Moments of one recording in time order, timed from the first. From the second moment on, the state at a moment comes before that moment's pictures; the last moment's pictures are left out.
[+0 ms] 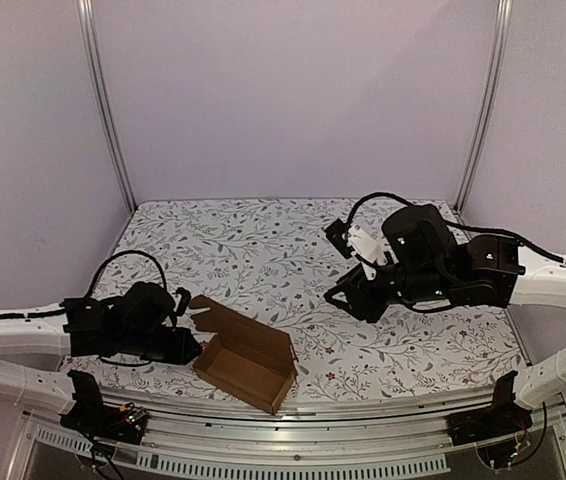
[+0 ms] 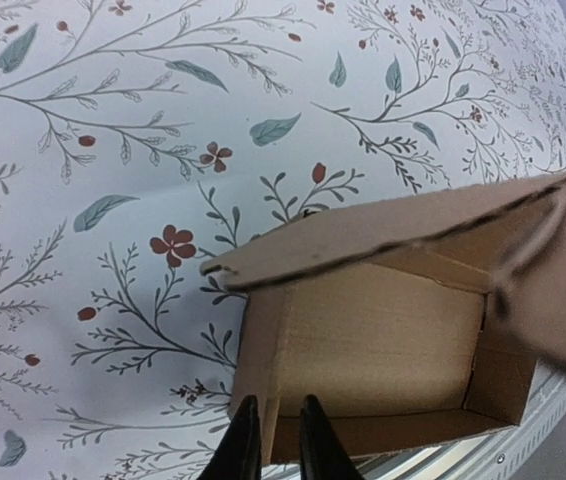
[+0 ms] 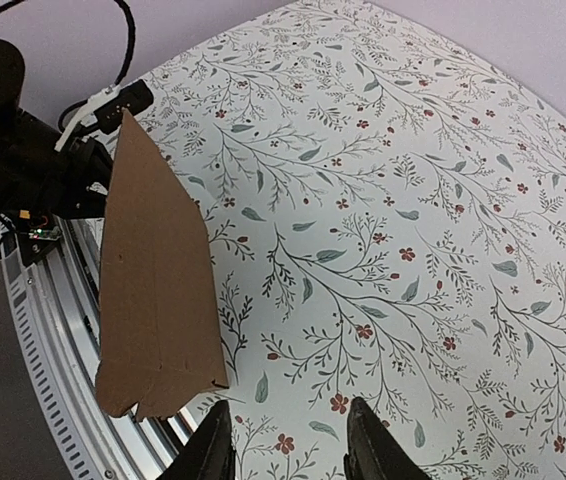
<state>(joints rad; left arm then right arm) -0.95 0.98 0.49 -0.46 -0.09 -0.79 1.11 1.27 1.10 -0.47 0.10 0.22</state>
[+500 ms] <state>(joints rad) -1.04 0.96 0.48 -0.51 -0.17 -0.90 1.11 1.22 0.94 -0.46 0.05 0.26</state>
